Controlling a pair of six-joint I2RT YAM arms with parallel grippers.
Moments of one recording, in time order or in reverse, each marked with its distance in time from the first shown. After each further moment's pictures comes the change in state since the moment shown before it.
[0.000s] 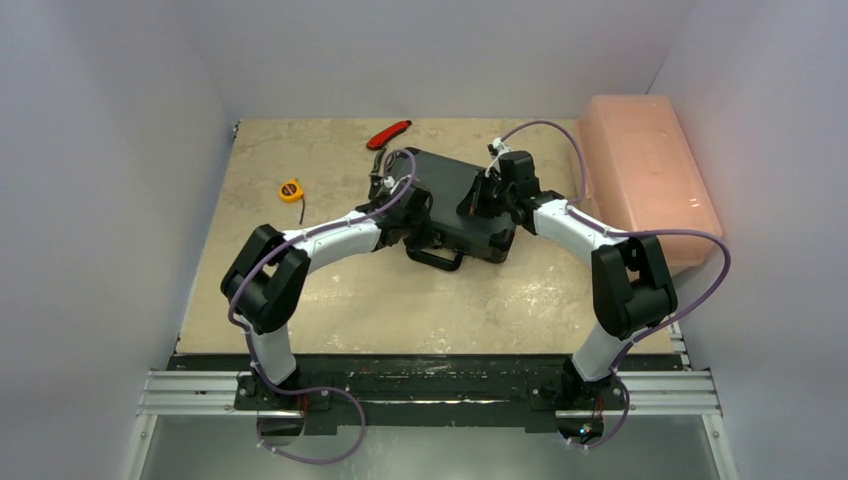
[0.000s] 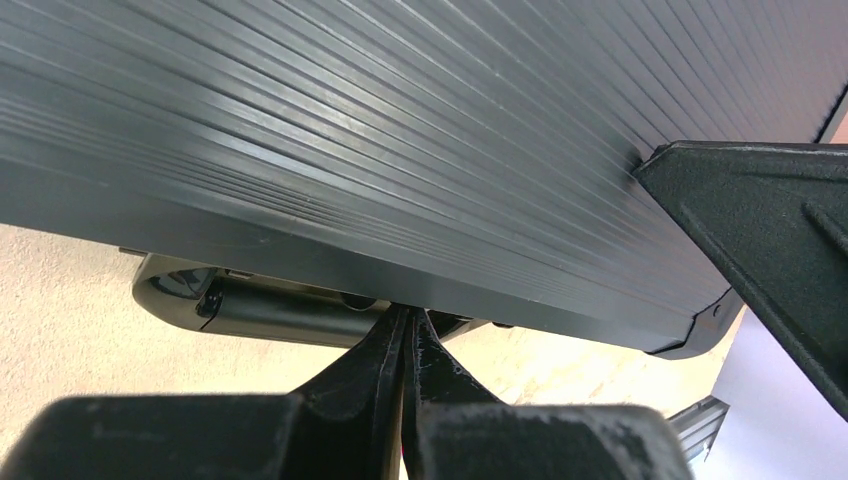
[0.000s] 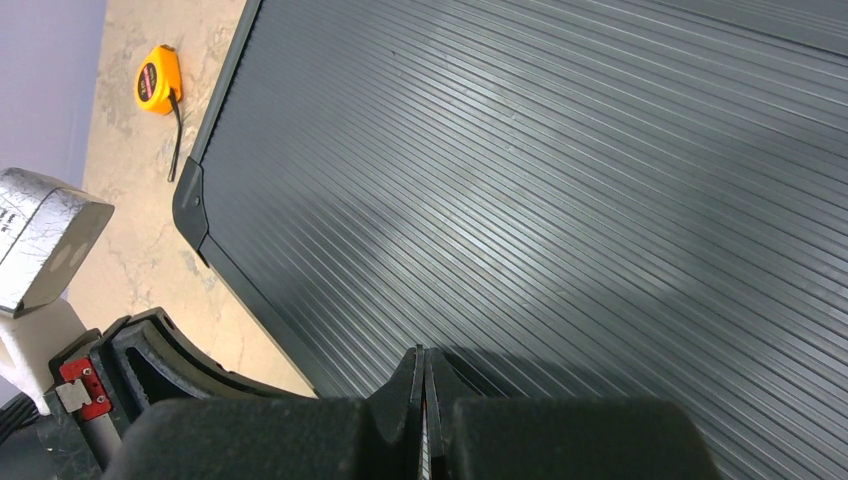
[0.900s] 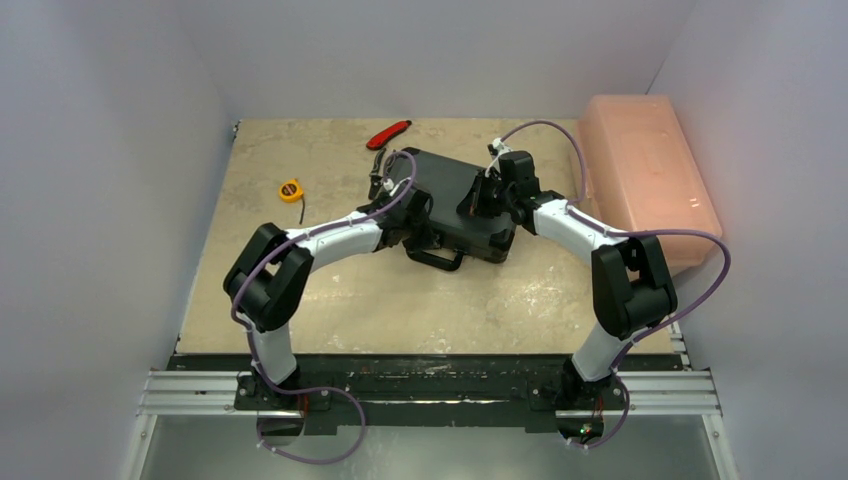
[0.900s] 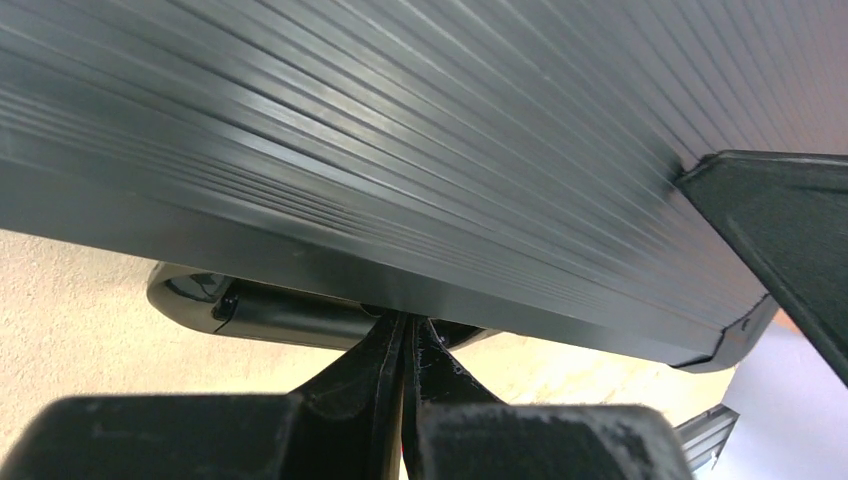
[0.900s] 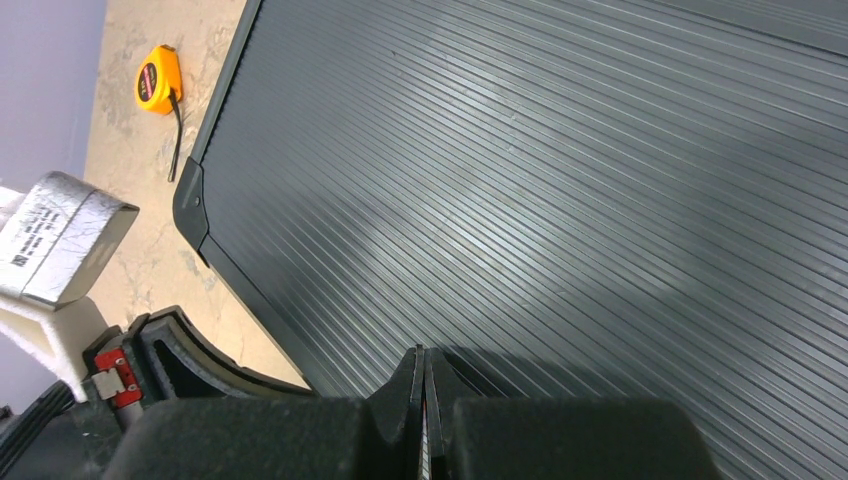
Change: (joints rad) left arm 0.000 0.012 0.005 -0.018 -0.003 -0.006; right arm 0.000 0.001 0.000 0.000 0.000 0.000
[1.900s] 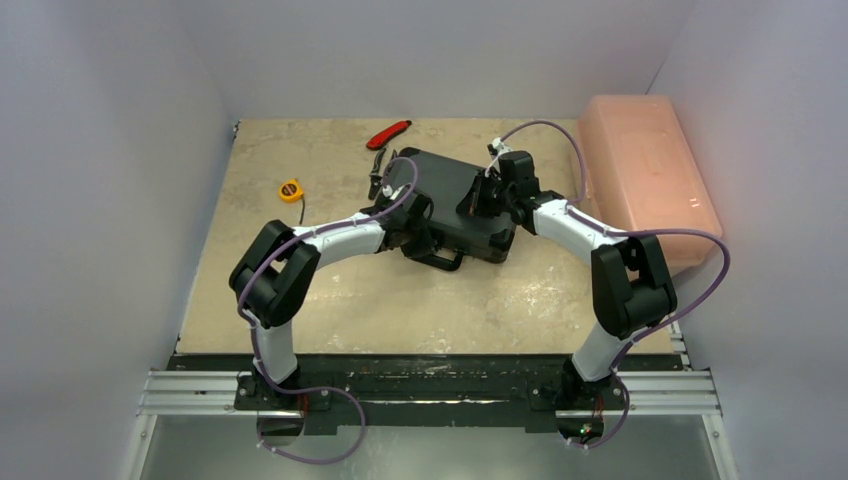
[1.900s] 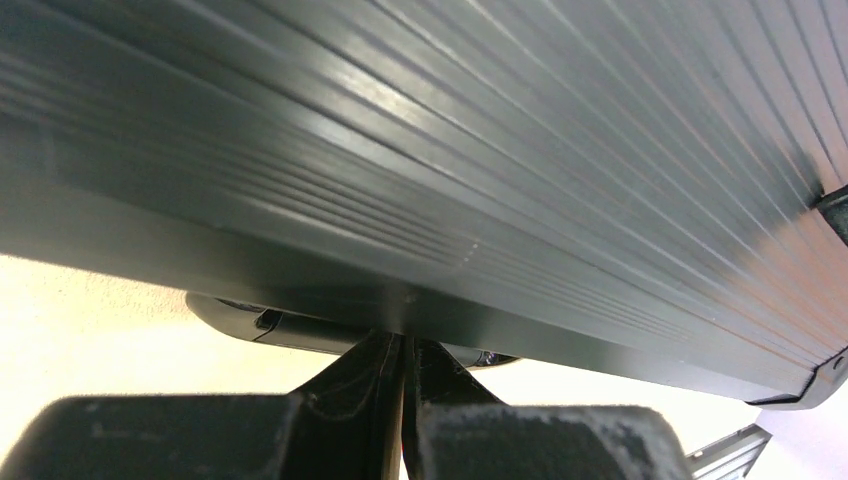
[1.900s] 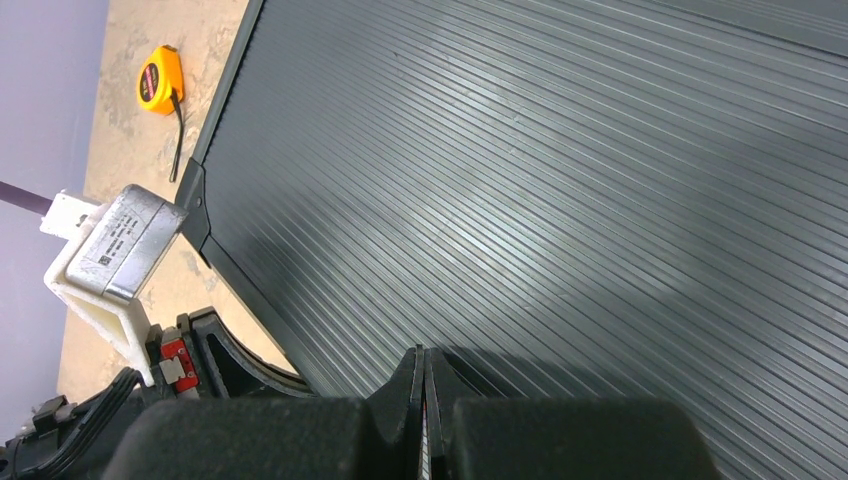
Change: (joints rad) left arm 0.002 0.040 -0.014 -0.014 -0.014 -0.006; right arm 0.000 0.003 0.000 0.004 0.000 0.000
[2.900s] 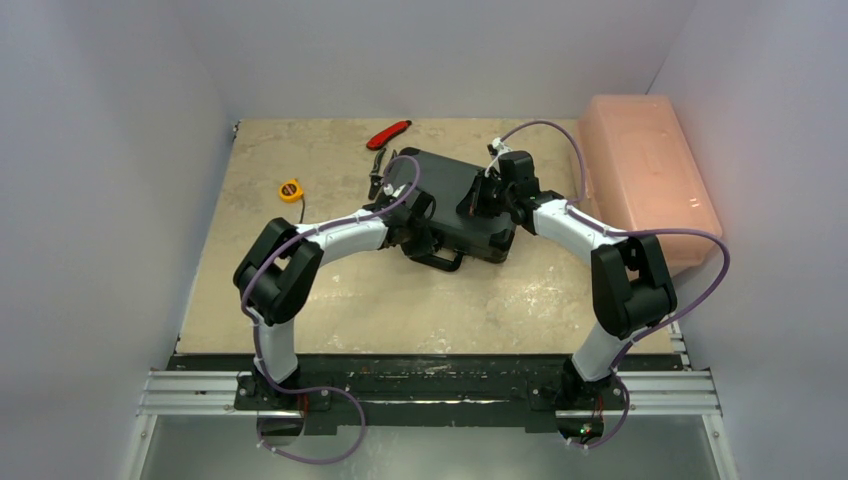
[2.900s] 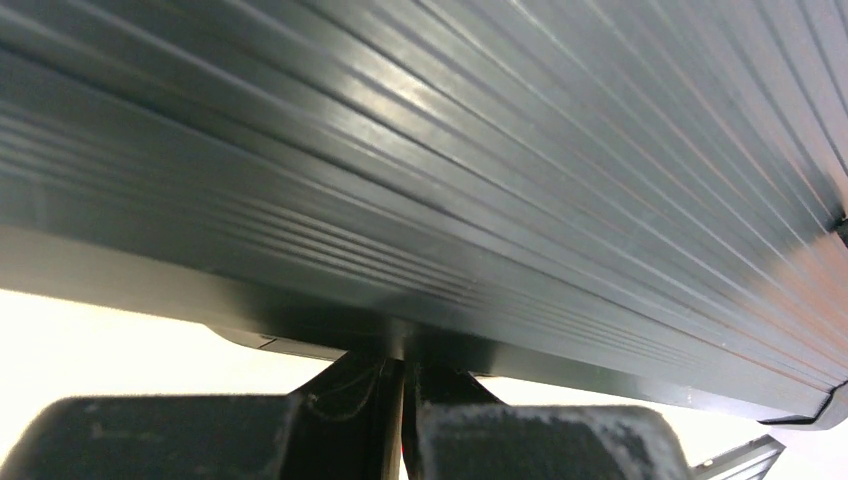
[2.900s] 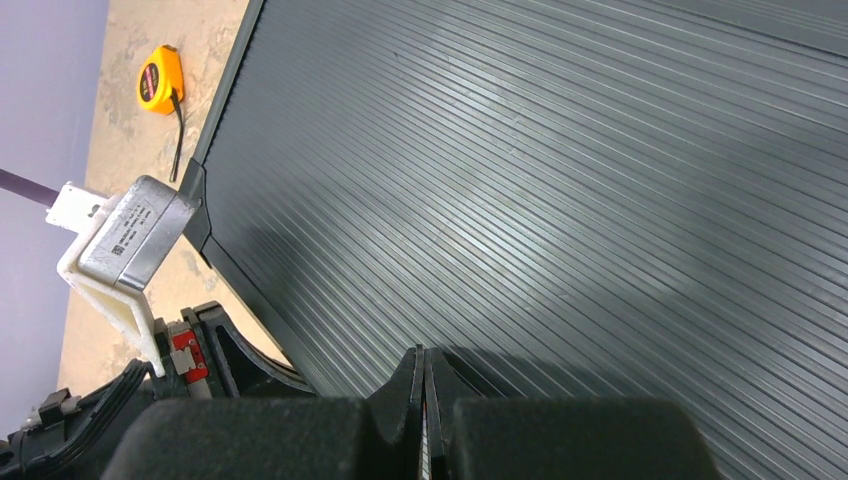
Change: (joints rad) left arm 0.000 0.027 0.047 -0.063 -0.015 0.001; right arm 0.000 0.001 0.000 0.001 0.000 0.000
